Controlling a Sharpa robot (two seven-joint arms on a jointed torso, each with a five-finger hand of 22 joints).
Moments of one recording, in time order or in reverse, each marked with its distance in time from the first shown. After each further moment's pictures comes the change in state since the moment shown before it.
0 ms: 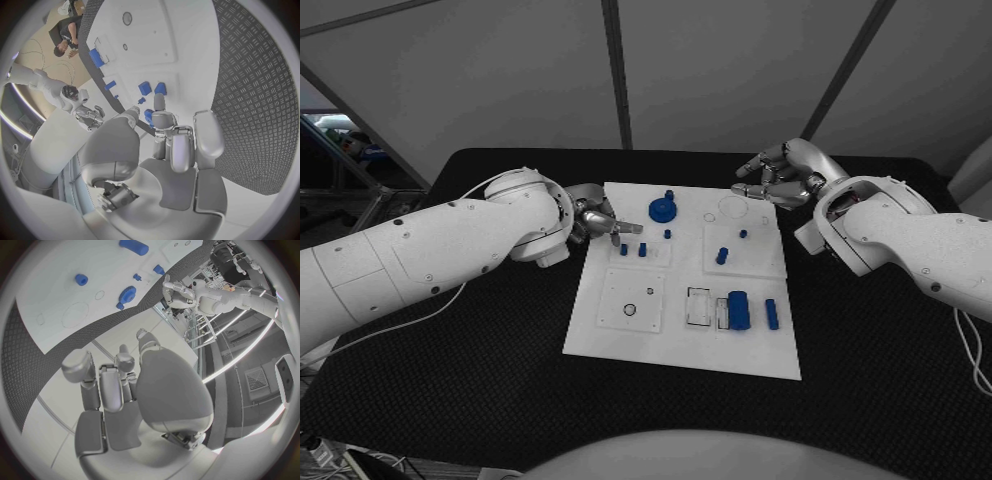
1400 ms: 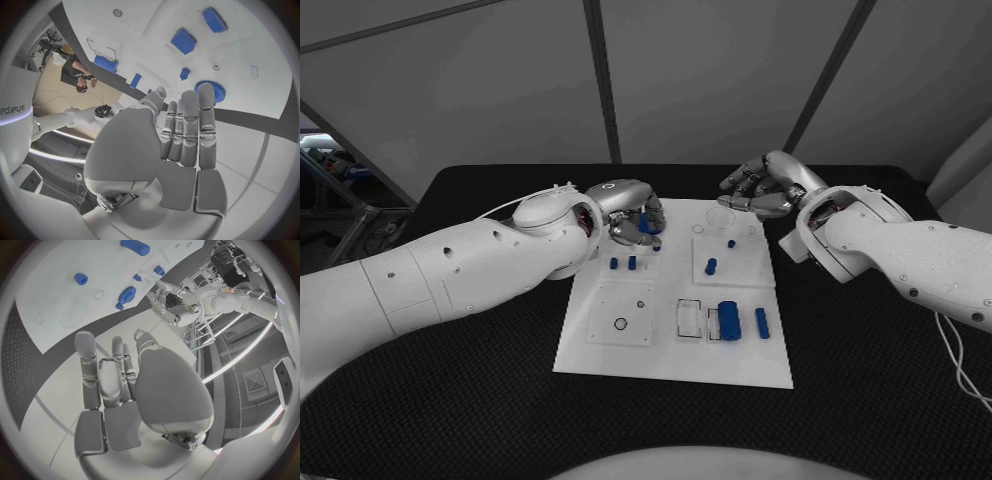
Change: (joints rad) left arm 0.035 0.144 -0.083 -0.092 -0.354 -0.232 0.486; left_hand 0.508 -0.052 0.079 -0.142 0.007 -0.190 0.088 -0.266 -0.012 -0.421 0.128 -0.521 -0.594 -0.193 0.102 -0.604 -0.766 0.000 -0.183 0.094 -0.801 -0.212; right arm -0.001 0.006 0.000 -0.005 -0.017 0.000 0.013; right_hand 0.029 -0.019 0.068 0.024 0.005 0.010 0.003 0.000 -0.002 -0.169 -0.002 -0.526 -0.535 0.000 0.000 -0.162 -0.145 0.047 -0.111 -0.007 -0.214 -0.271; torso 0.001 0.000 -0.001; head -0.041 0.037
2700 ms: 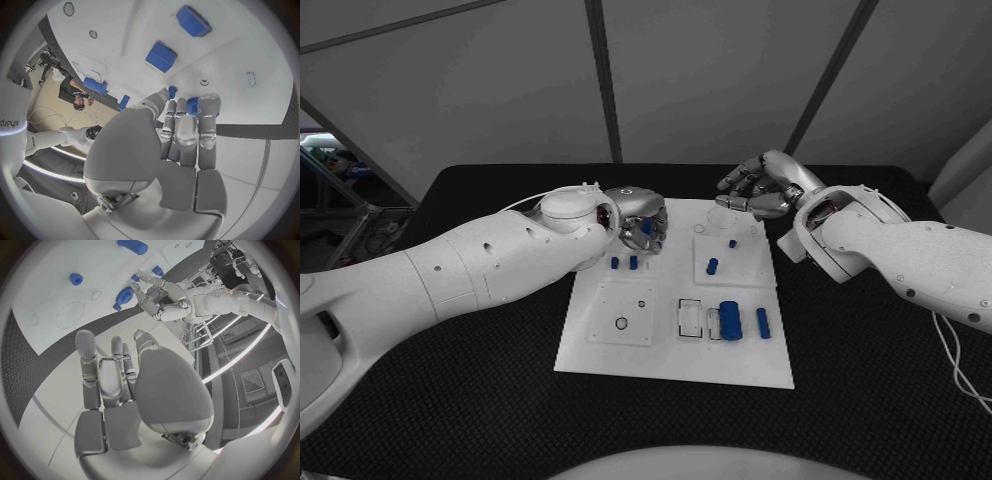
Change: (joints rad) left arm 0.001 0.118 -0.001 -0.156 -0.130 0.143 -0.003; left_hand 0.000 0.000 0.081 -0.020 0.000 0.042 -0.001 -0.052 0.001 0.046 -0.007 -0.044 -0.042 0.157 -0.013 0.354 0.416 0.000 0.091 -0.016 0.295 0.167; right arm 0.000 0.012 0.000 -0.003 -0.015 -0.001 0.007; right_hand 0.000 0.000 0.010 0.000 0.000 0.003 0.003 -0.004 0.000 0.005 0.005 -0.050 -0.055 0.000 0.000 -0.013 -0.005 0.000 0.000 0.000 -0.018 -0.020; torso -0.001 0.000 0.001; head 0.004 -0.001
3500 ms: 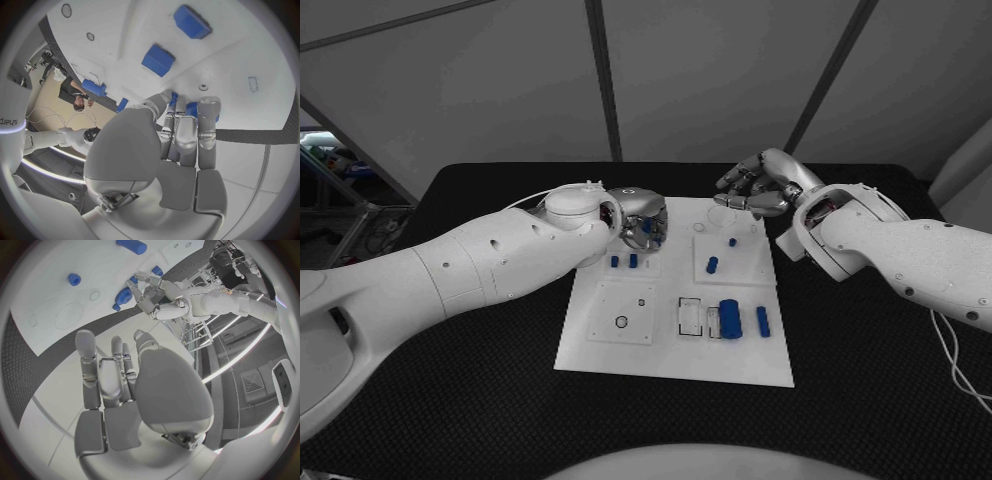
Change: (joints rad) left arm -0.001 0.026 0.000 -0.042 0.002 0.033 0.013; left_hand 0.000 0.000 0.068 -0.027 0.000 0.017 0.010 -0.028 0.002 0.041 -0.009 -0.035 -0.001 0.003 -0.003 0.023 0.013 0.000 0.003 -0.004 0.045 0.038; right arm 0.000 0.003 0.000 0.000 -0.001 0.000 0.000; right_hand 0.000 0.000 0.000 0.000 0.000 0.000 0.000 0.000 0.000 0.004 -0.004 -0.005 -0.005 0.000 0.000 0.000 0.000 0.000 0.000 0.000 0.000 -0.001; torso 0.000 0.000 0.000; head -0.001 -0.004
